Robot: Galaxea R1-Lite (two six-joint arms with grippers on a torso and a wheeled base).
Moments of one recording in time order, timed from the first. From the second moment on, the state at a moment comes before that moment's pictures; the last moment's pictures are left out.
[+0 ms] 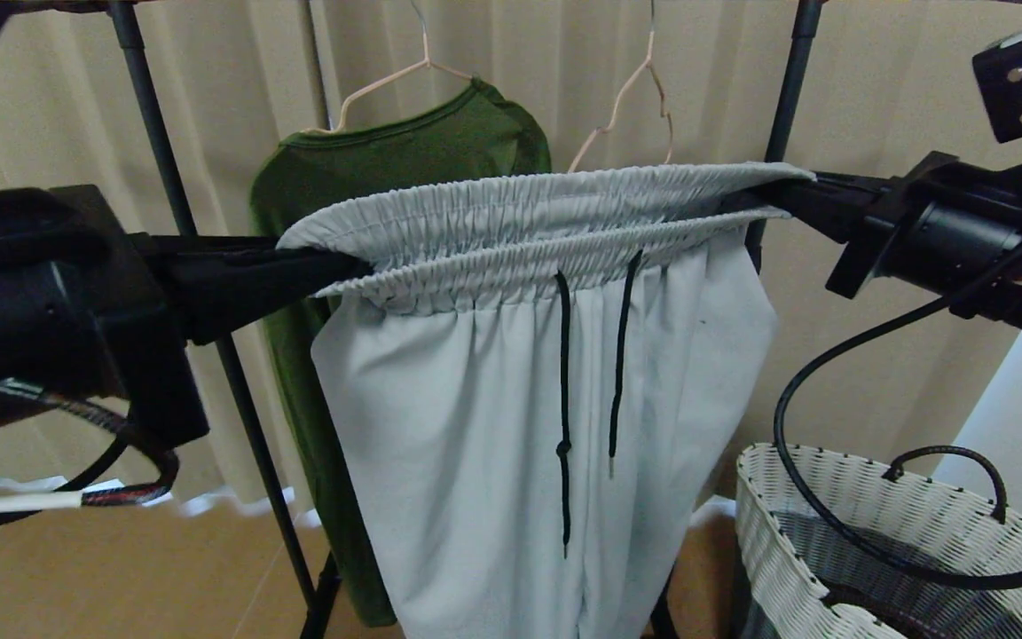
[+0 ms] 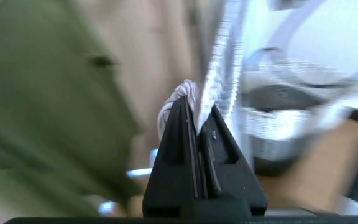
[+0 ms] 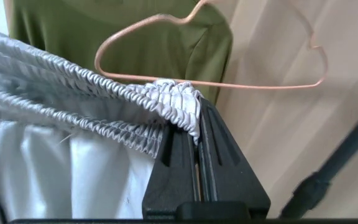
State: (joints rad) left arm -0.68 1.20 -0.98 -0.13 -0.04 0.19; right arm 0.33 1.47 -0.93 -0.67 0.31 -0.12
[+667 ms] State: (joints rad) left arm -0.68 1.39 -1.01 -0.32 0.20 0.19; right arm 0.35 1.27 -0.80 -0.55 0.31 -0.12
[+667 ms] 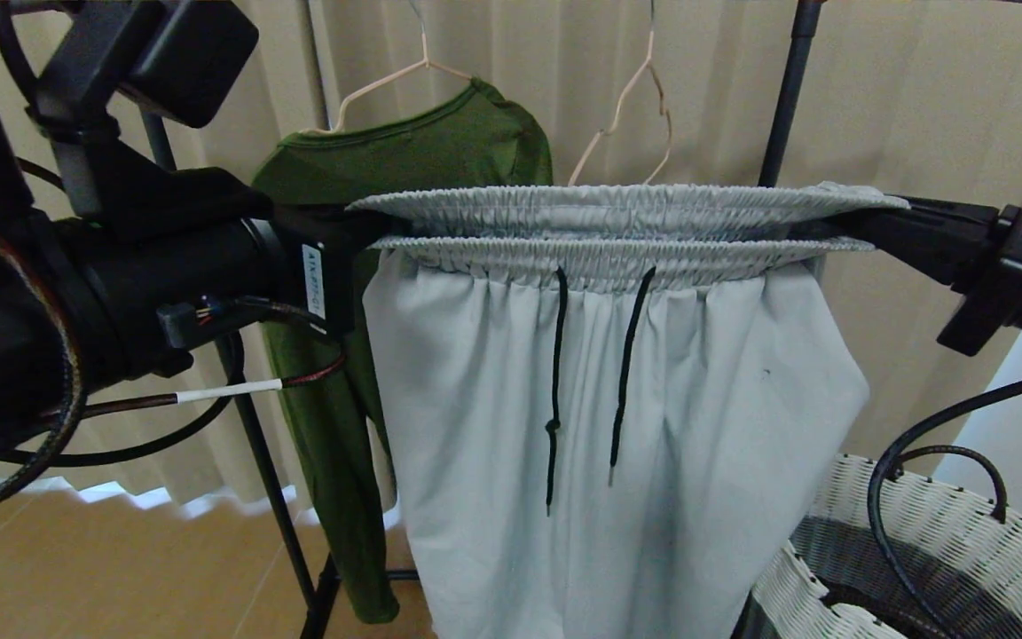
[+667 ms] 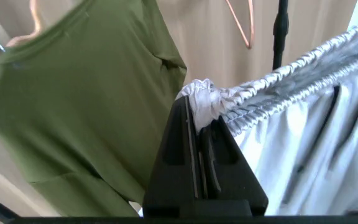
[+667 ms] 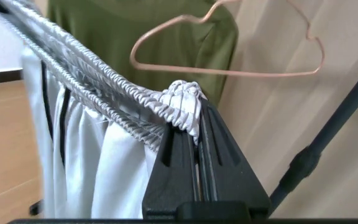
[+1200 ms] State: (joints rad) left arm -0.68 1.36 -0.99 -0.32 0.20 0.19; right arm 0.37 1.28 -0.82 -0.55 0.32 -0.12
